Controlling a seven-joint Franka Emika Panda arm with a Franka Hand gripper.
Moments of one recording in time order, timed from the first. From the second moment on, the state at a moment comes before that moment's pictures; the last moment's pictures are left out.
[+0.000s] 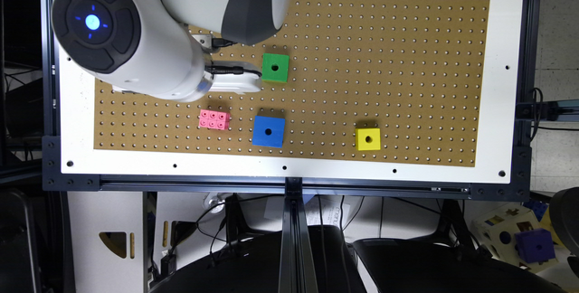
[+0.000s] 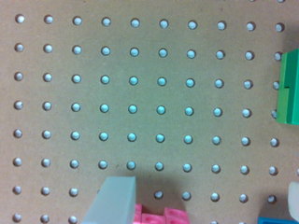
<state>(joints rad) -0.25 0.29 0.02 -2.11 0.00 2.43 0.53</state>
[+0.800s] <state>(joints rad) -0.30 0.37 0.01 -2.01 -0.01 2.43 0.52</state>
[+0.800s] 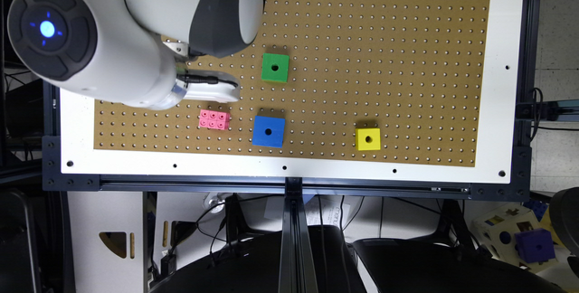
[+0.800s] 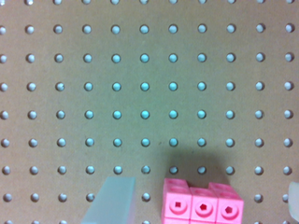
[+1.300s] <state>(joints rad) -0.30 0.48 0.02 -1.95 -0.01 2.48 0.53</state>
